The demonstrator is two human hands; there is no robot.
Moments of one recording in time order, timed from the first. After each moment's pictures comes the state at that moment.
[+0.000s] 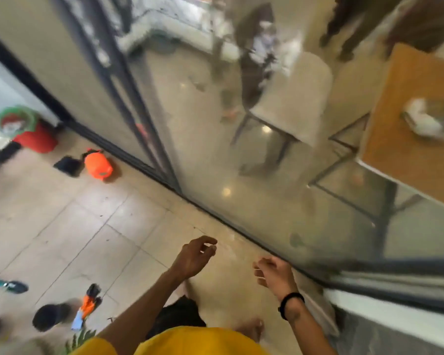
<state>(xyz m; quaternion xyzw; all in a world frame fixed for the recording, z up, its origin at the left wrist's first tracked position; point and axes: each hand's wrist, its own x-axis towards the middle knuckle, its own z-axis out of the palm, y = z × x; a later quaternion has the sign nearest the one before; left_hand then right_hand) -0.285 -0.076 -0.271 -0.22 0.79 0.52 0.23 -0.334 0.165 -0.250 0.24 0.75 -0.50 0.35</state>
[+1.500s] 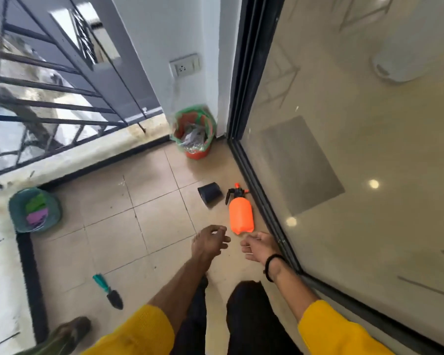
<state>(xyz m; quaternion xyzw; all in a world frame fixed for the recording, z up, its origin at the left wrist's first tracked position) -0.363 -0.990 -0.417 -0.63 0.43 0.65 0.04 -0.494 -0.901 -0.399 0.05 0.78 -0.31 0.55</state>
